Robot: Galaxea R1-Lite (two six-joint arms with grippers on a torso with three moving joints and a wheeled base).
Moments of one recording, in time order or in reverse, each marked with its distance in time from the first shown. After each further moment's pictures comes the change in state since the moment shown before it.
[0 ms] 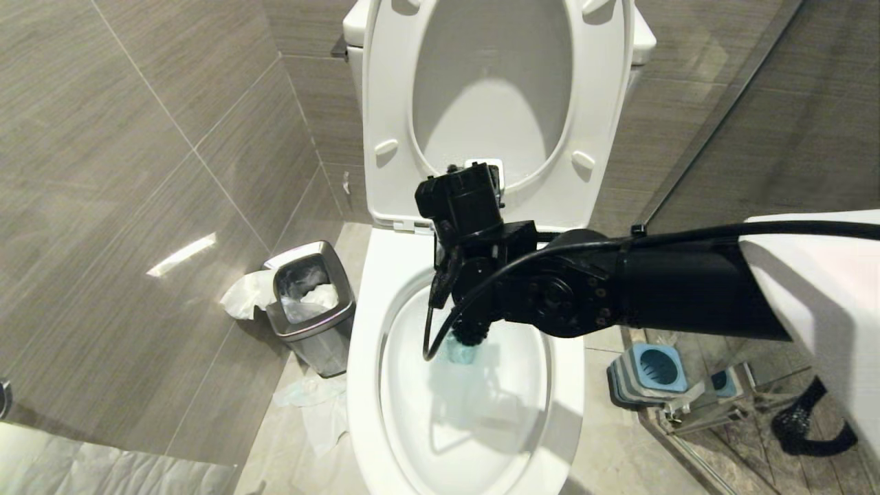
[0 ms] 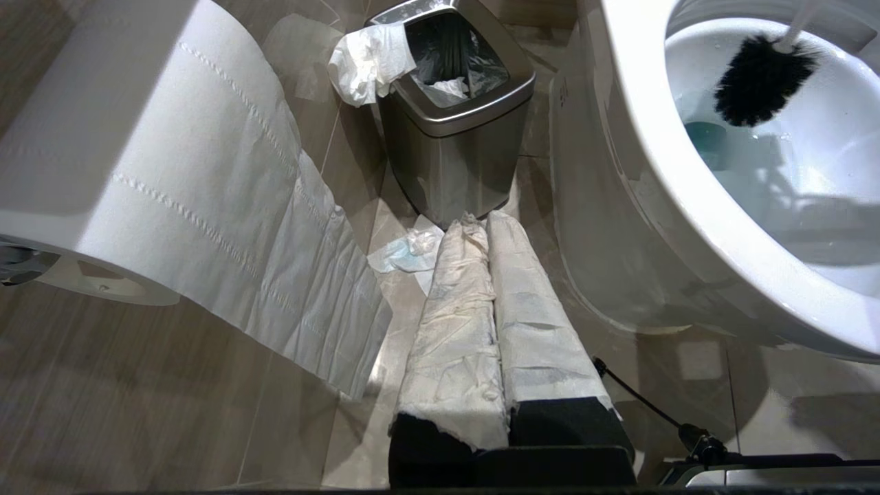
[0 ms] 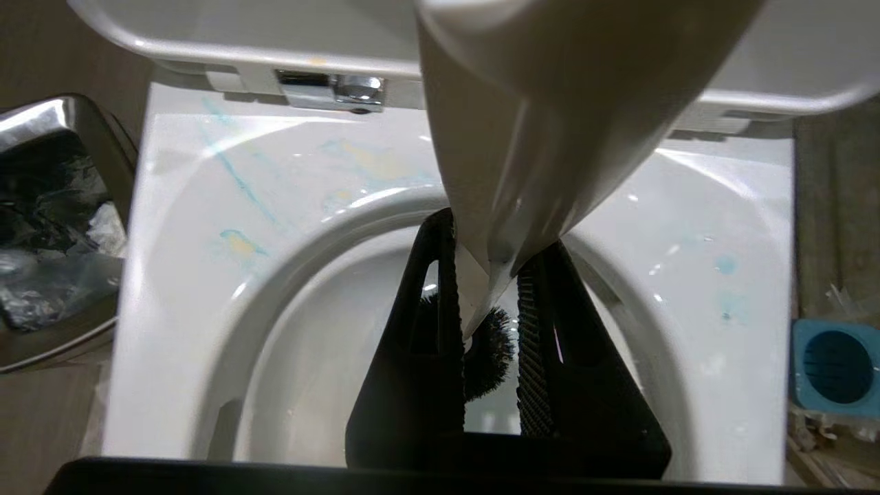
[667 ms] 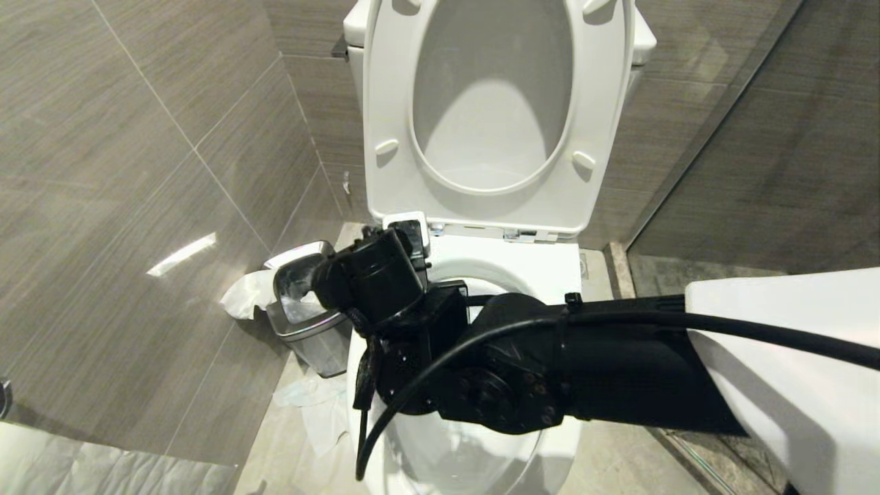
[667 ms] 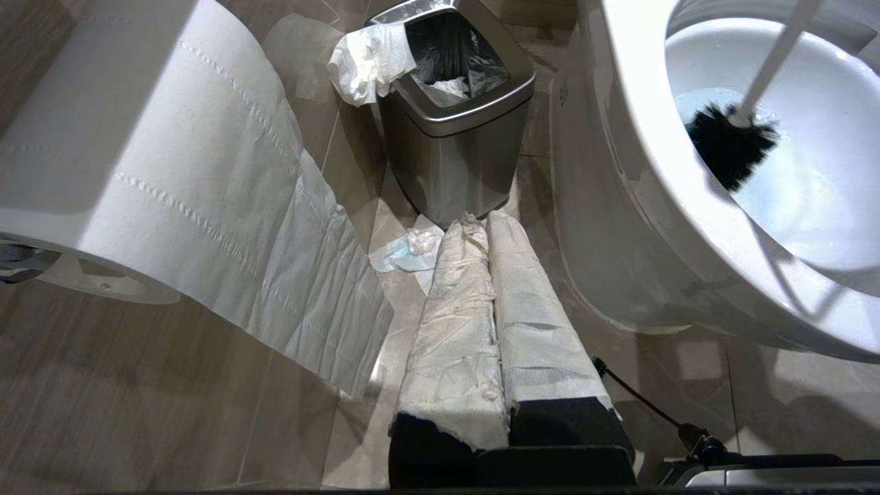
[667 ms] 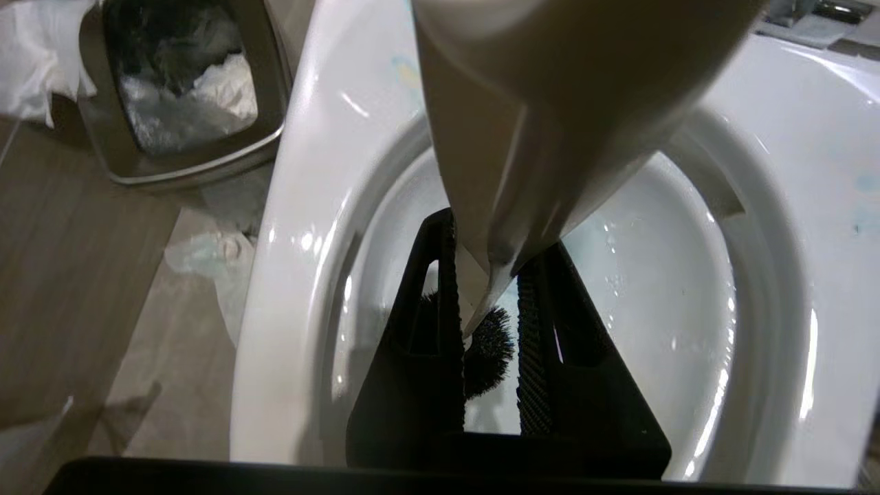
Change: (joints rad) left arm 0.000 0.000 0.000 0.000 0.000 0.000; right arm 0.192 0.031 0.041 0.041 -0.023 0.027
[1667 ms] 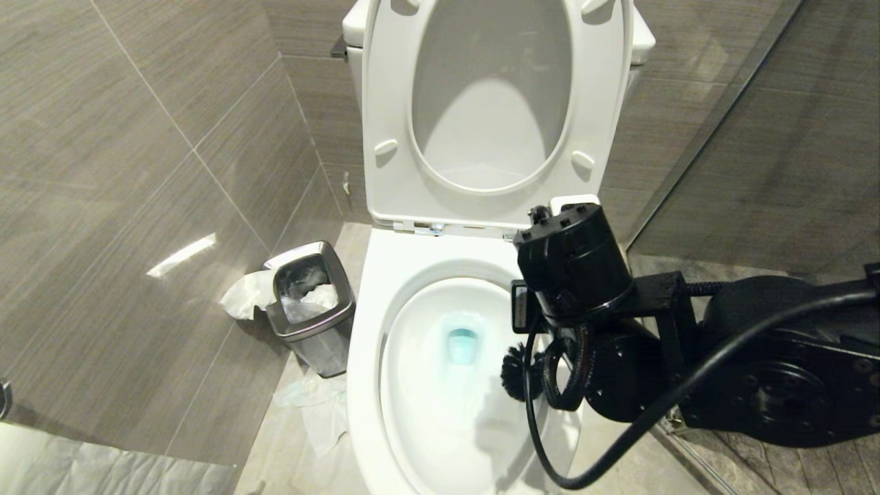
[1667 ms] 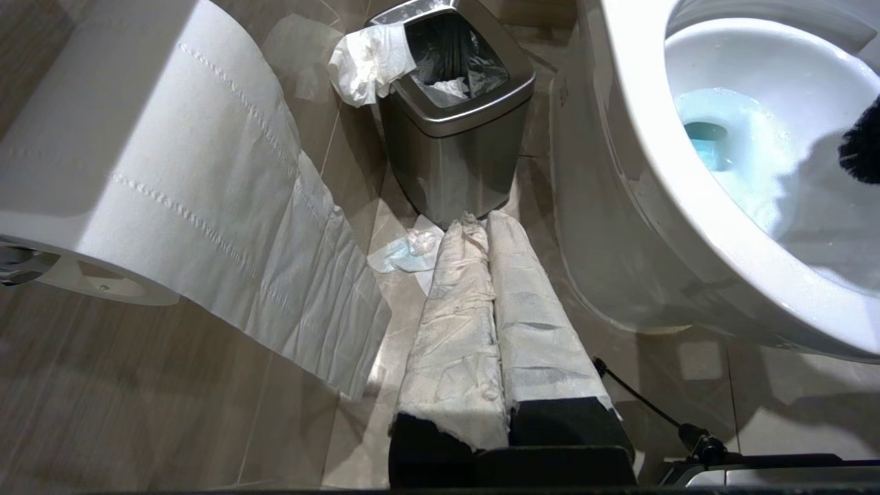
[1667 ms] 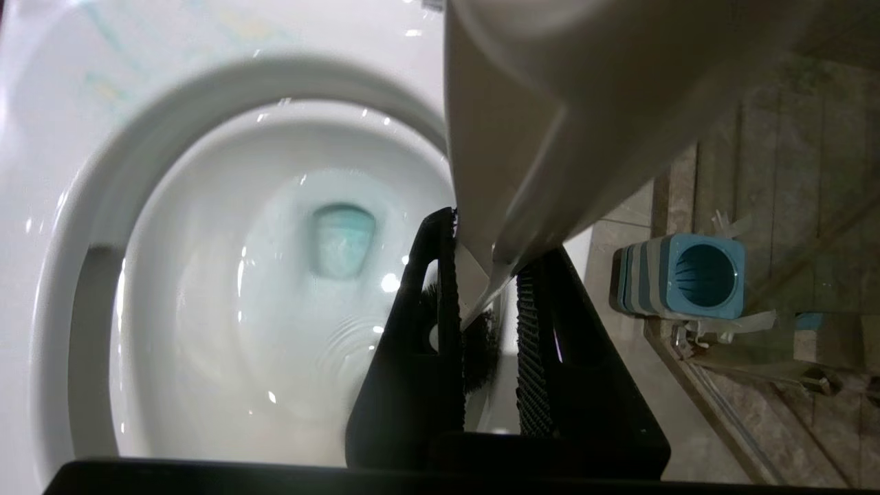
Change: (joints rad) left arm 0.000 0.000 0.000 0.000 0.000 0.000; right arm -0.160 -0.421 0.567 -0.075 -0.004 0.041
